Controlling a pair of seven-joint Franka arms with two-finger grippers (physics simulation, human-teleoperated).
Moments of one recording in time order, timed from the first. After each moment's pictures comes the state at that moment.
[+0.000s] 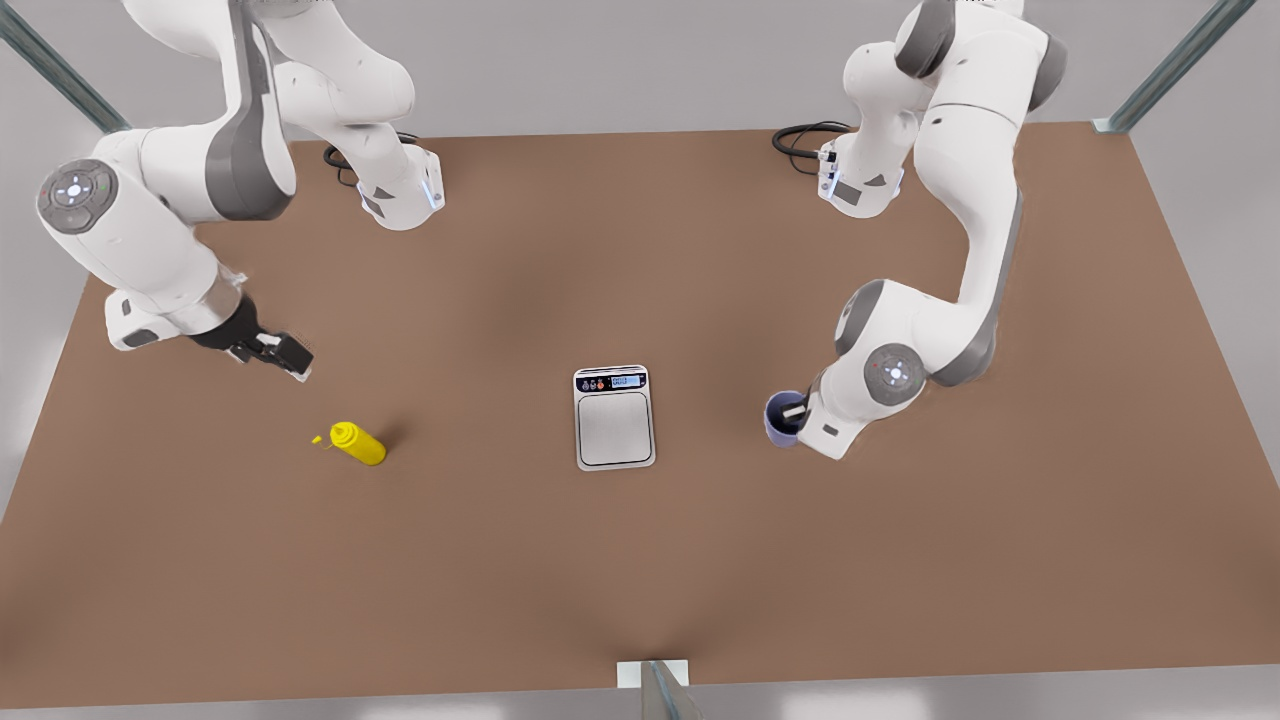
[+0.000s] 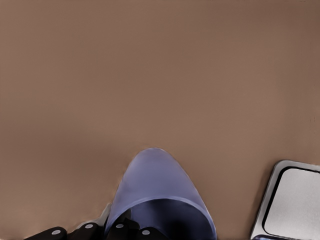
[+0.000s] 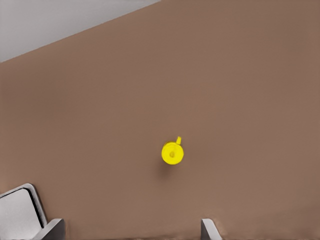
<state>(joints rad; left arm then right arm) -0.22 0.51 -0.25 -1.52 0.00 1.85 -0.74 0.03 0.06 0.03 -1.64 0.08 1.73 0.58</state>
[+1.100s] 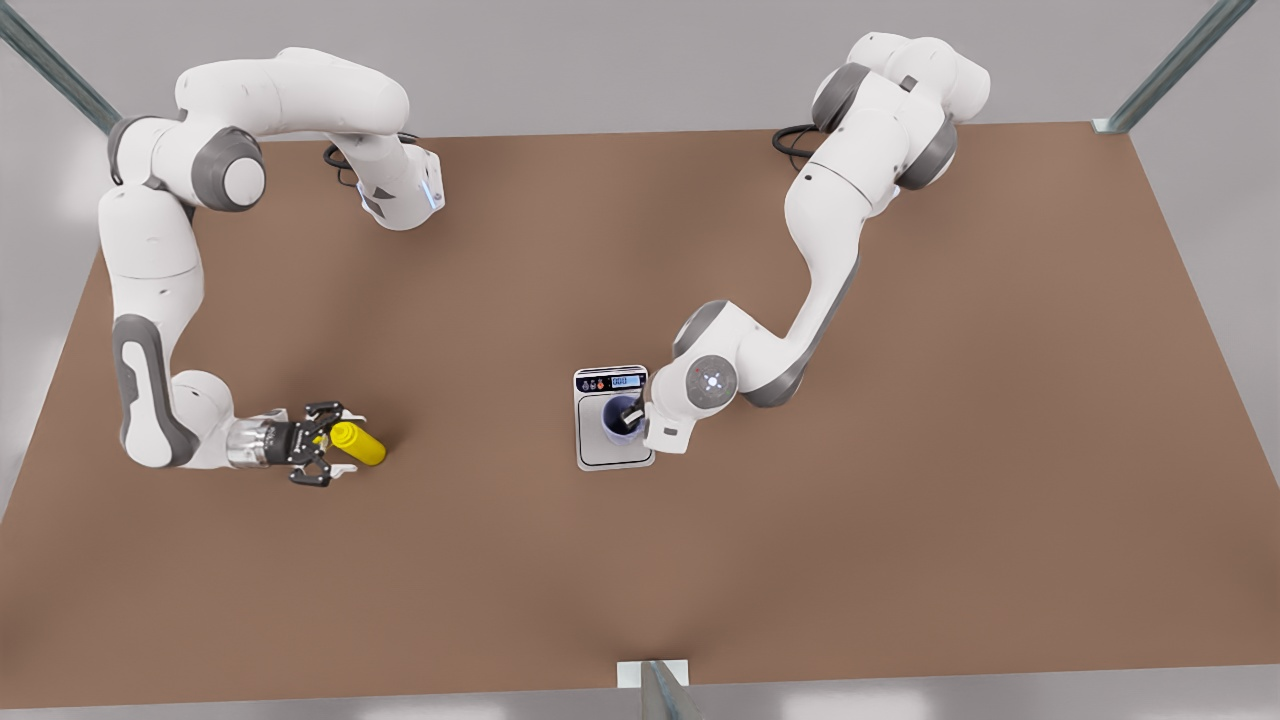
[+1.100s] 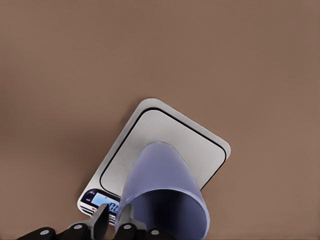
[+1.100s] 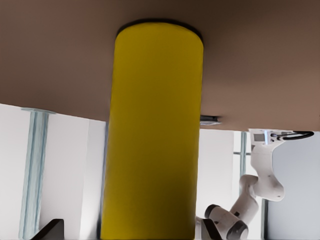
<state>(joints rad) -0.50 0.86 -0.24 -1.19 -0.19 2.00 -1.20 -0.44 0.90 0.08 -1.63 1.19 1.44 0.53</state>
